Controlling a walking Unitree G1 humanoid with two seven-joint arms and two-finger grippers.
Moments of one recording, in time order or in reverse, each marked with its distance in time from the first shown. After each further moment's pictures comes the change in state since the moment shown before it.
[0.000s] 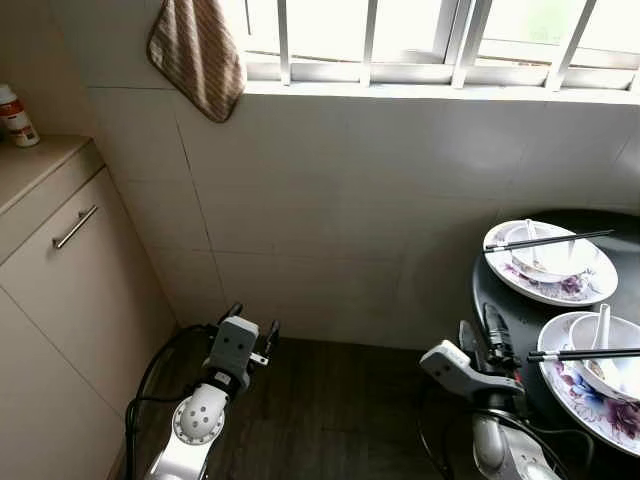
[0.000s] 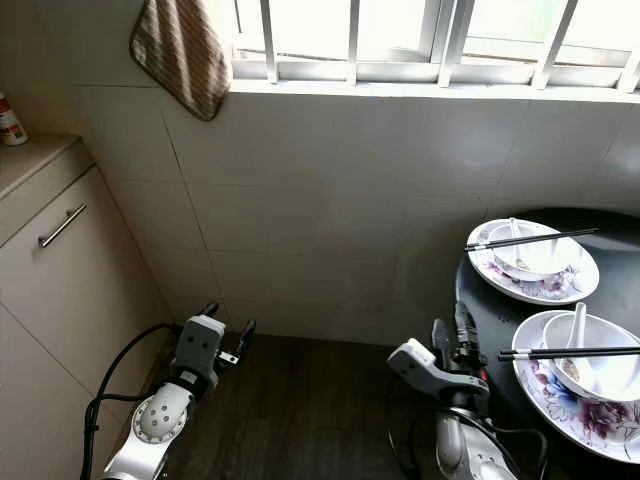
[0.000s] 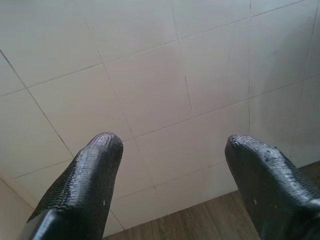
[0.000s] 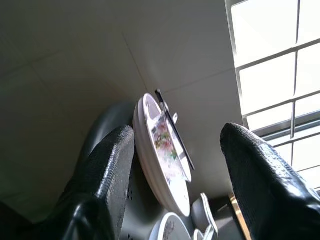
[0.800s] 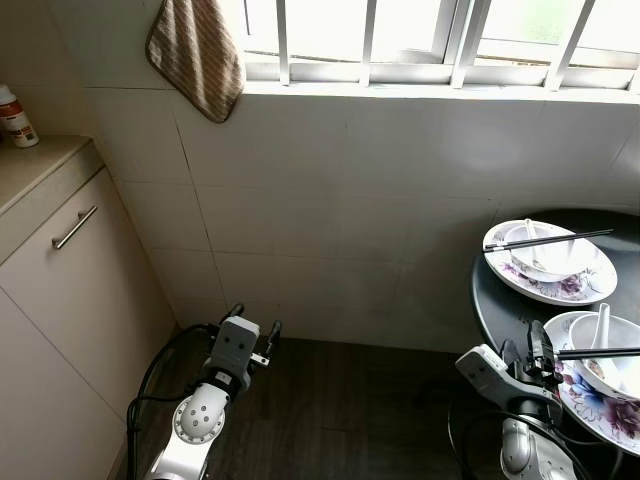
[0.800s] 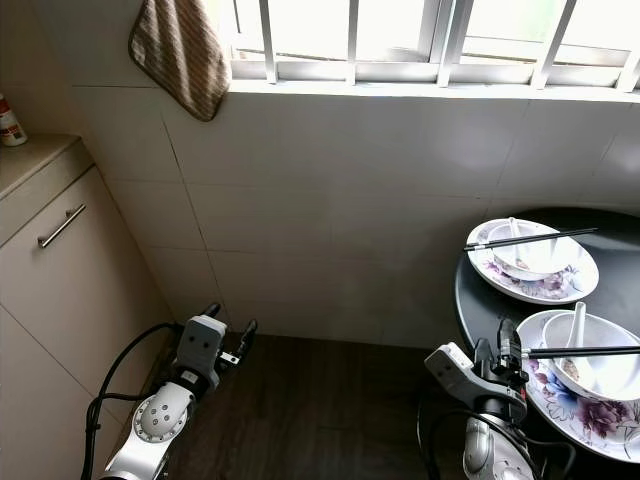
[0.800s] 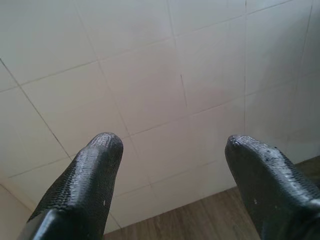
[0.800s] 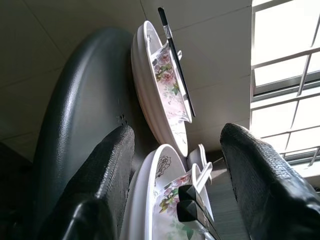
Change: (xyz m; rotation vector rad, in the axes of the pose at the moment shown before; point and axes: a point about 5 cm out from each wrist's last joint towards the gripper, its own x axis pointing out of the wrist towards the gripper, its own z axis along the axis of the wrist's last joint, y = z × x) left arm 0.001 -0.001 -0.002 -0.008 0.011 -0.018; right arm -0.004 -0.006 -0.033 -0.048 0.189 0.023
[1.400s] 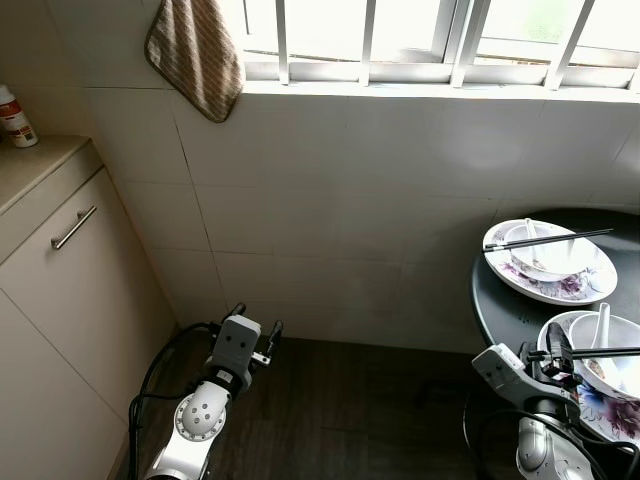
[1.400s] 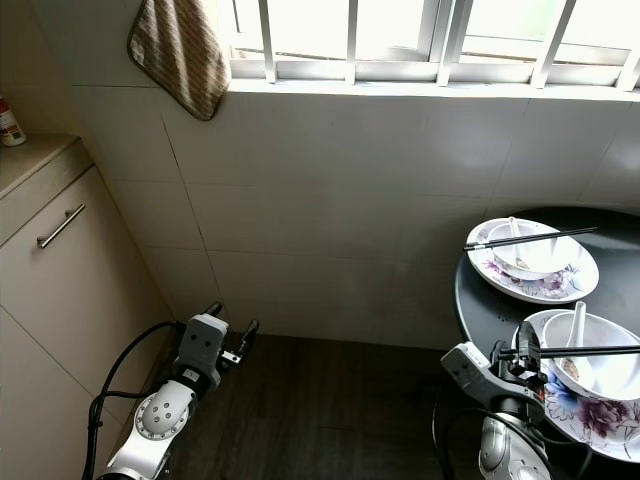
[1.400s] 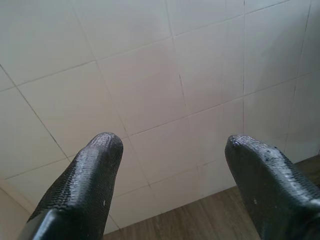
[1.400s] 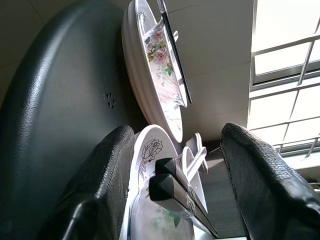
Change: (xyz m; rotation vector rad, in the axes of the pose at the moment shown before) left arm 0.003 0.000 0.001 0.000 -0.002 -0.004; right arm 0.006 -0.009 -0.014 -0.010 0.038 0.005
